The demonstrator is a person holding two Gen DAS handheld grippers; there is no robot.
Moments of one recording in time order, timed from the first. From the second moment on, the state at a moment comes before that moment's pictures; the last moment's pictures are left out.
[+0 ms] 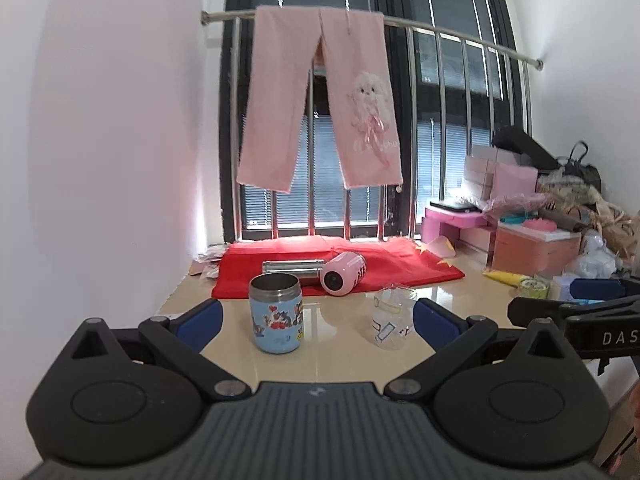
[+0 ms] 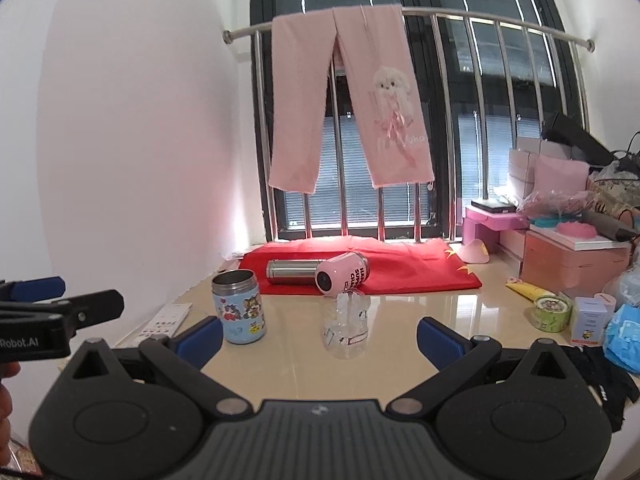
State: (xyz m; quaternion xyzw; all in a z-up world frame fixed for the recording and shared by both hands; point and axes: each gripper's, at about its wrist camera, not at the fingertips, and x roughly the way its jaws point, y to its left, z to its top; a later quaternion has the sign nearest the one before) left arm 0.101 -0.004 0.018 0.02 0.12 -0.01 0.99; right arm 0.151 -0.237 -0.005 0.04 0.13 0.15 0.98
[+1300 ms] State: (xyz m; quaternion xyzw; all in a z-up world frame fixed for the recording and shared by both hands) left arm 0.697 -0.079 0.020 0.20 0.53 -0.19 0.80; right arm 0.595 -0.250 0.005 0.14 0.41 0.10 0.90
